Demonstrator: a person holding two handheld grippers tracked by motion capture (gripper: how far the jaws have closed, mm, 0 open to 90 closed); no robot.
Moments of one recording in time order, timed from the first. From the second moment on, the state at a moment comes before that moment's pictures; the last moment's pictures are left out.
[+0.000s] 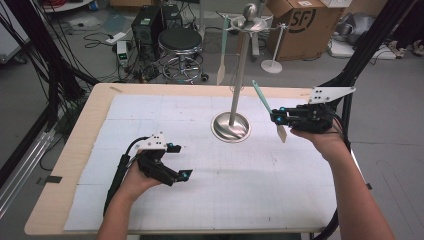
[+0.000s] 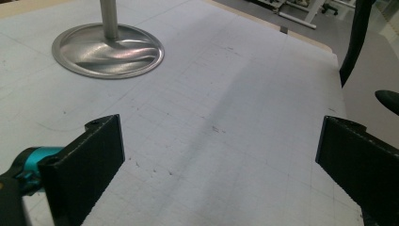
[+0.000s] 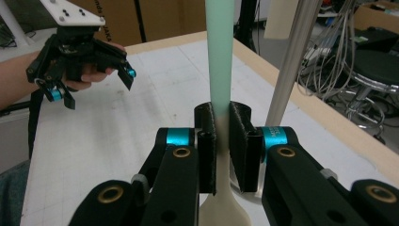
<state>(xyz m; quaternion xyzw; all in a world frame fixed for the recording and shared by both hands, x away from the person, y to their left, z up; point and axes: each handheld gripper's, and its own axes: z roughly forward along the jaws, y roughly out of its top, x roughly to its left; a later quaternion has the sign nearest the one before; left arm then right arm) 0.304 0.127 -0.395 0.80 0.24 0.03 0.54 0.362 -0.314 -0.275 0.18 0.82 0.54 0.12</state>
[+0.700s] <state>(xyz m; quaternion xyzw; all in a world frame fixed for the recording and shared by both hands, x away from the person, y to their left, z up) 0.303 0.127 -0.395 0.80 0.24 0.03 0.55 0.379 -0.325 -0.224 0.18 0.79 0.56 0.15</state>
